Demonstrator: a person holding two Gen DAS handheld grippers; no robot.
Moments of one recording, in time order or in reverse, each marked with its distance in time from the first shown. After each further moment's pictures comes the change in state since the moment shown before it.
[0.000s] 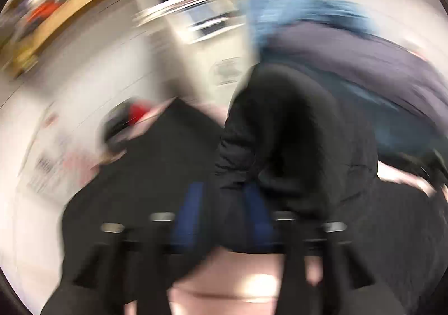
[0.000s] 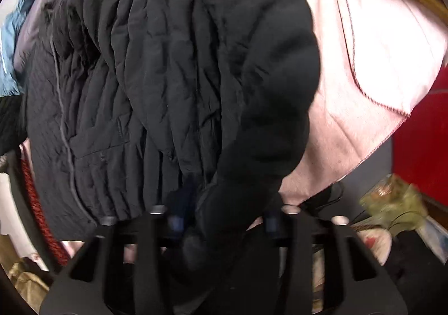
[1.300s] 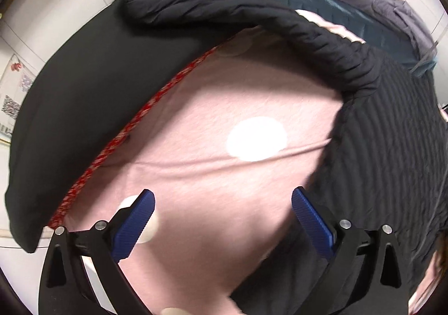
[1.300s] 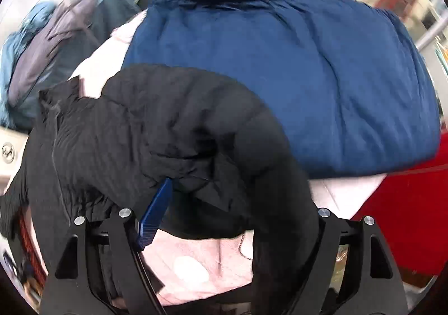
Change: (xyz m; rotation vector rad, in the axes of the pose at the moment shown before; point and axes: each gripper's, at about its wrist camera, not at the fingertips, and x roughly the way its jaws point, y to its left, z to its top) left arm 0.035 0.017 -0.214 0.148 0.318 -0.208; right arm -0.156 -0.055 0.166 -0.017 -0.316 -0.170
